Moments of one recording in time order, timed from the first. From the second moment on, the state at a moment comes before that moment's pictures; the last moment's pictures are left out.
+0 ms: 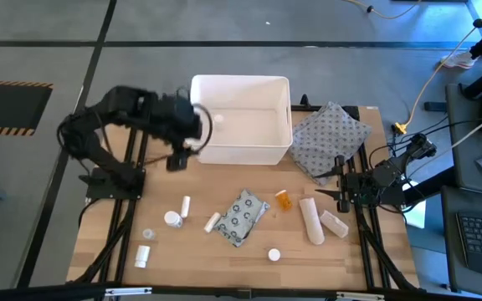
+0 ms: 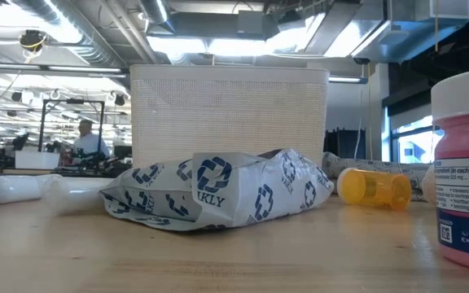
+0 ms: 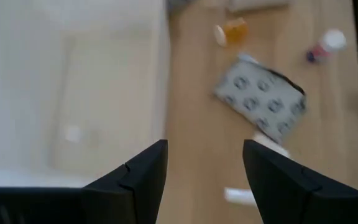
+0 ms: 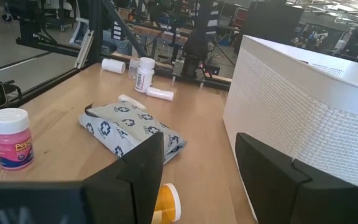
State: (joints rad) left arm 0.01 1.51 2.07 -1.57 -0.07 -0.04; right arm 0.59 0.00 0.08 -0.16 0.58 -0.16
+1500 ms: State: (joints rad) left arm -0.58 1.40 1.20 -1.08 -0.24 -0.72; right arm 0.59 0.00 0.08 -0.16 0.58 -0.11
